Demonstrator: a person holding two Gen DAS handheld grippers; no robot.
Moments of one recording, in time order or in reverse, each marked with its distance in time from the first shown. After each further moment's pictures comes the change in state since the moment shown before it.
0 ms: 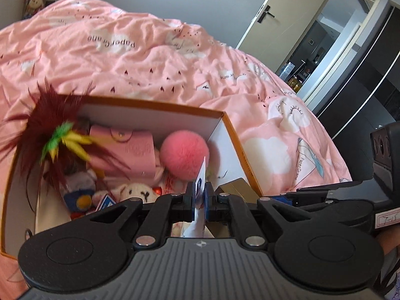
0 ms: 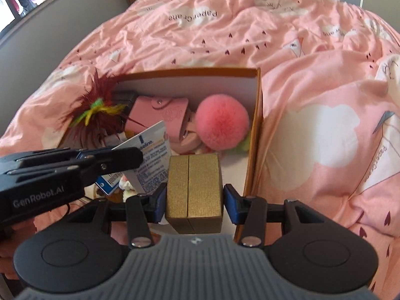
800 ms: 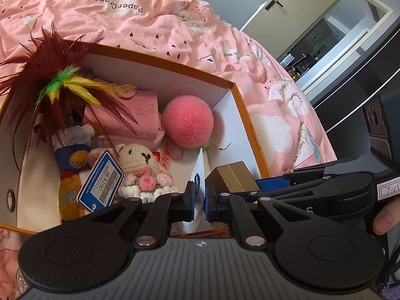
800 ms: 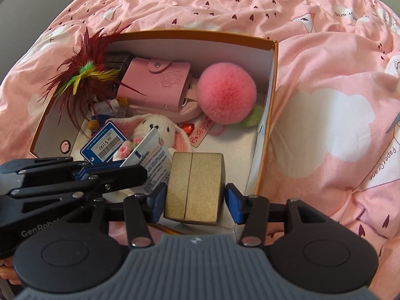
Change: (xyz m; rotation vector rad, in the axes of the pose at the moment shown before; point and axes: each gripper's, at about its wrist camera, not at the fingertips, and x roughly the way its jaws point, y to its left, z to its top) left arm 0.013 0.022 -0.019 -0.100 0.101 -0.062; right arm 0.019 0.014 0.017 -0.062 0.197 -0.041
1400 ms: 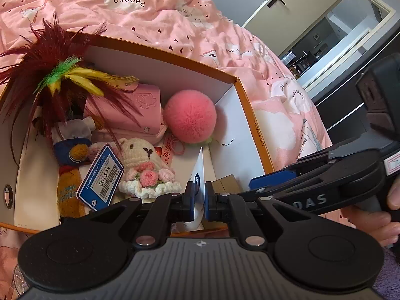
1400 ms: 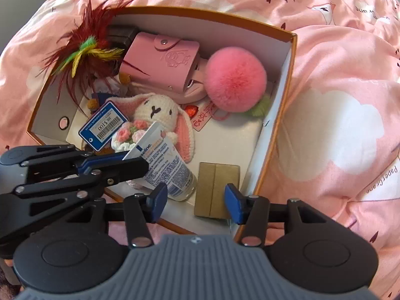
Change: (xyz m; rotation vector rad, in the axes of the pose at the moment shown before) left arm 0.006 0.004 -0.003 -0.005 0.021 -0.003; right arm 0.002 0.003 0.015 -0.072 0.129 -0.010
